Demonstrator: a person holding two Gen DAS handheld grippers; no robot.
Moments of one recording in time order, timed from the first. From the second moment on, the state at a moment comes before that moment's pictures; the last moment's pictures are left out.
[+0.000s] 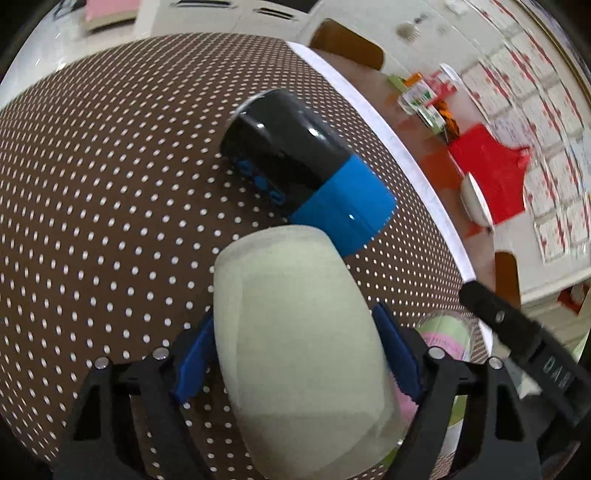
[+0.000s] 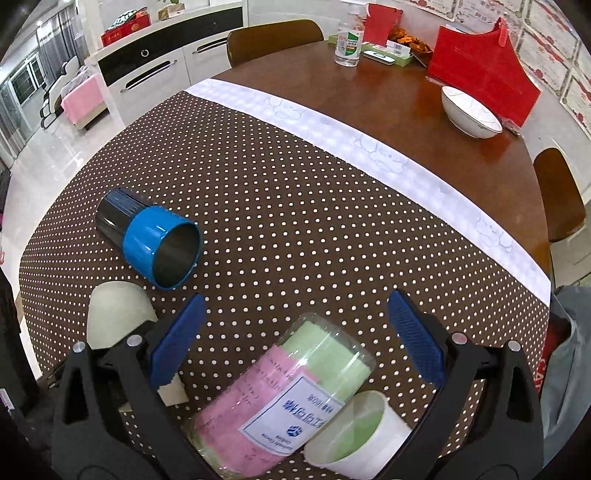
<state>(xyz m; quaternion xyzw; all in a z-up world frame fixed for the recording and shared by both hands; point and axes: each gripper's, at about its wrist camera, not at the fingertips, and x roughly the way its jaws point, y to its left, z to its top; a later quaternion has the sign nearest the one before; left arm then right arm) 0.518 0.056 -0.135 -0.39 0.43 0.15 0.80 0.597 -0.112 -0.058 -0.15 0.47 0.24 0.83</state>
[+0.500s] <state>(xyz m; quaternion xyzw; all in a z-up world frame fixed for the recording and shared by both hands) 0.506 0.046 -0.123 -0.32 0.43 0.10 0.84 0.583 -0.144 -0.043 -0.10 0.48 0.22 0.84</state>
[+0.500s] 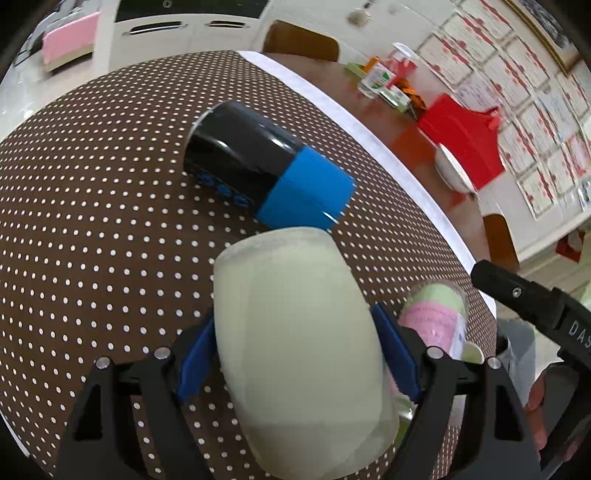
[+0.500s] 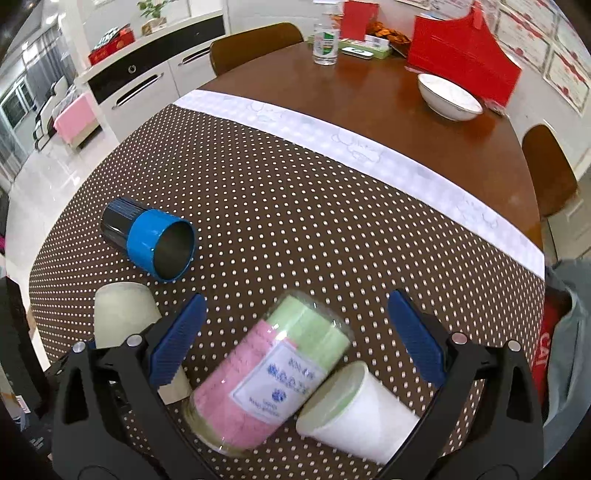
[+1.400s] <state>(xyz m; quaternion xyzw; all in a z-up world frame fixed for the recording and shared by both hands) 0.396 0.041 -0.063 -0.16 0.43 -0.02 0.89 0.438 -0.211 -0.030 0.03 0.46 0.16 0.87</state>
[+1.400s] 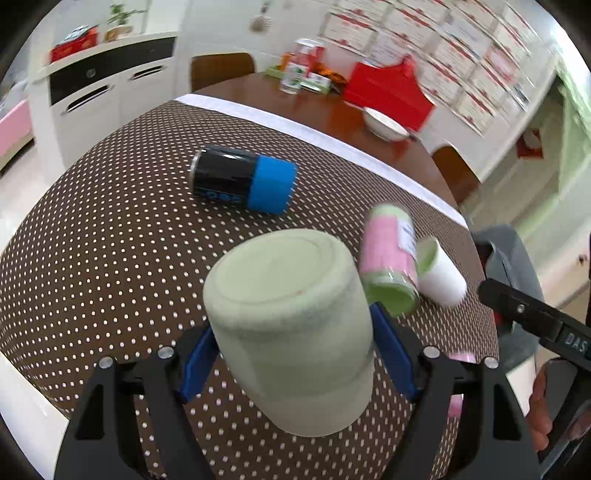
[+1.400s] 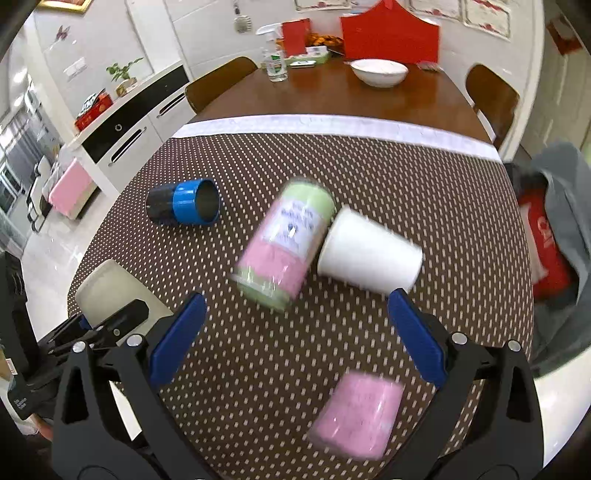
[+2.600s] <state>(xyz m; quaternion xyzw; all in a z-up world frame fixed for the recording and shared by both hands) 0.406 -0.070 -0.114 0.00 0.60 -0.20 0.78 0.330 -0.282 -0.113 0.16 0.49 0.05 0.86</state>
